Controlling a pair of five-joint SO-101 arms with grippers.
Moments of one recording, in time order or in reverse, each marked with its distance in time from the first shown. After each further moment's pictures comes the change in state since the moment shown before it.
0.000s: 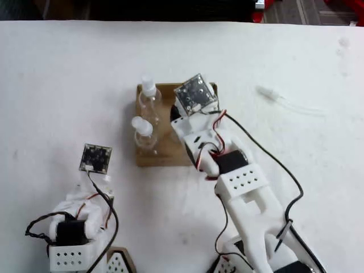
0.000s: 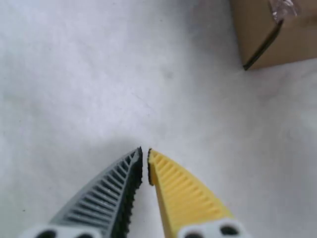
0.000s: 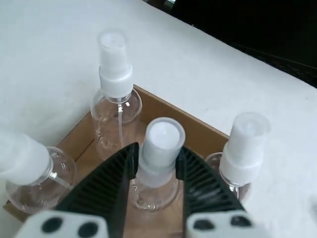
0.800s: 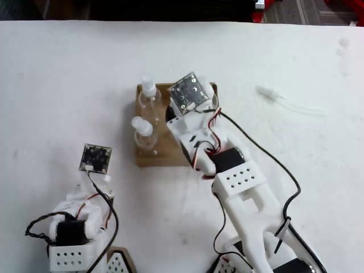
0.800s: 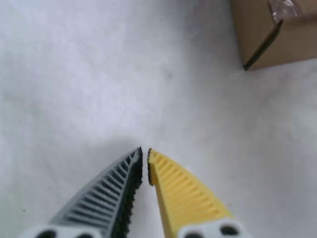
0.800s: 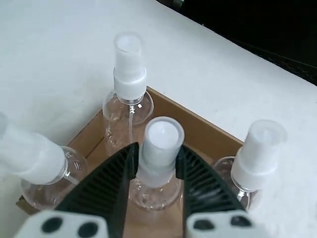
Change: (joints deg) left arm 0.0 0.0 0.0 0.0 0.0; right arm -1.7 0.4 -1.2 2.2 0.1
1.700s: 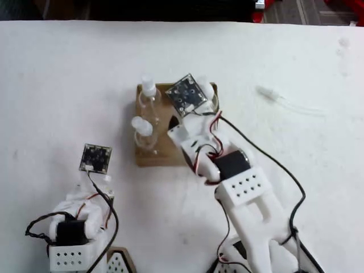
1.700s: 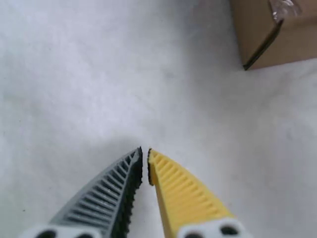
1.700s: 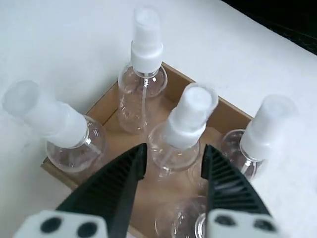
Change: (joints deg) left arm 0.0 0.0 0.0 0.0 0.0; right arm -1.2 -7.7 -3.6 16.4 0.0
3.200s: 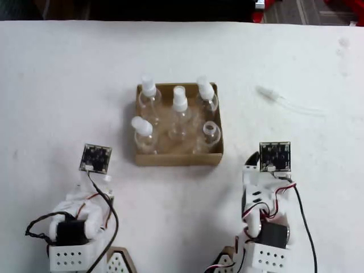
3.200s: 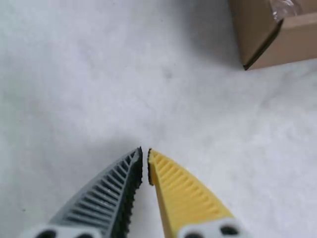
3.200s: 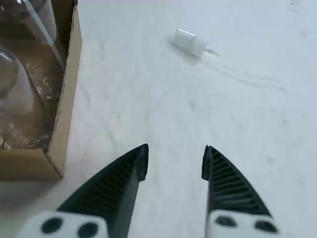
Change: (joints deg) left arm 0.0 0.0 0.0 0.0 0.0; right arm 36.7 -63.2 51.0 7.5 0.0
